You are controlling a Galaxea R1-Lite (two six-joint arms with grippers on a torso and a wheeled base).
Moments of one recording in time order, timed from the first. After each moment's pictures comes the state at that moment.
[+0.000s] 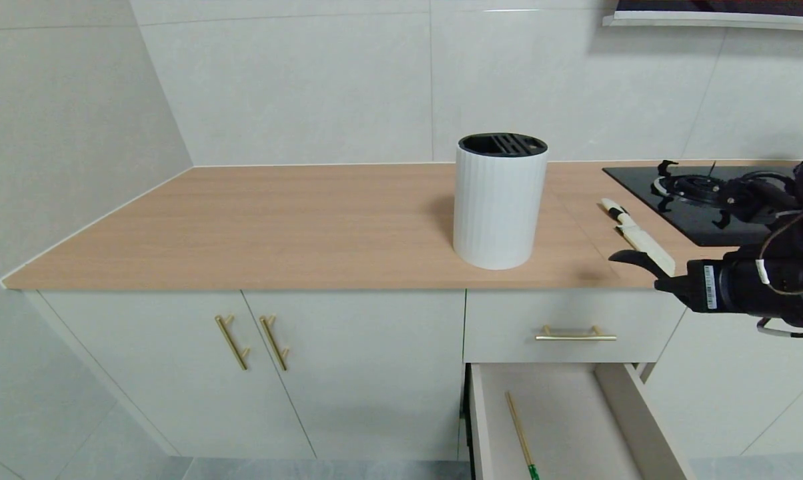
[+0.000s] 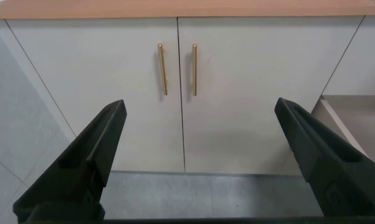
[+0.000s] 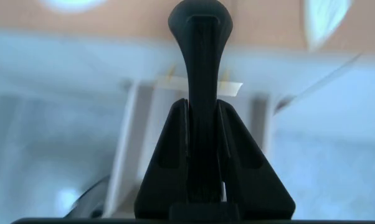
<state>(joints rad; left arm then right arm) 0.01 0.00 0.00 0.00 0.01 0.00 0.22 1.45 -0.95 0.06 0.01 0.14</state>
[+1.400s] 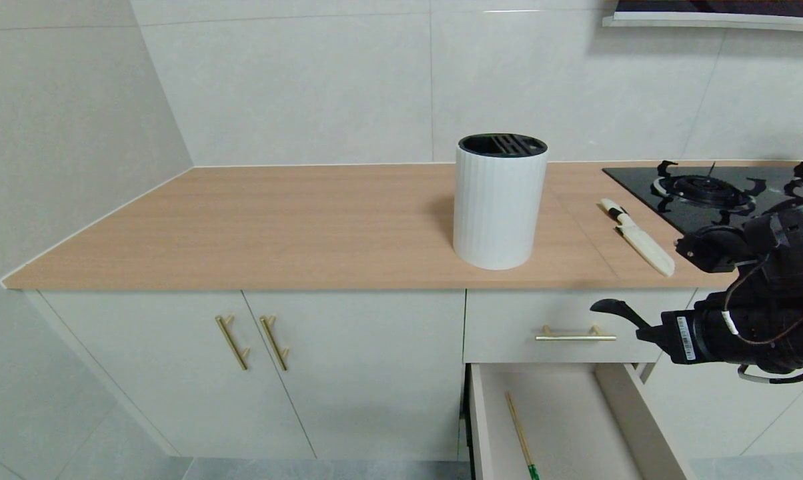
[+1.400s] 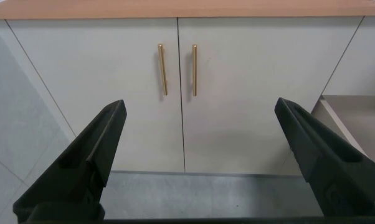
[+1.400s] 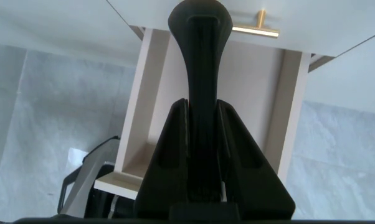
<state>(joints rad) 0.01 0.00 0.00 0.00 0.01 0.00 0.29 1.51 -0.84 0.05 0.01 0.13</state>
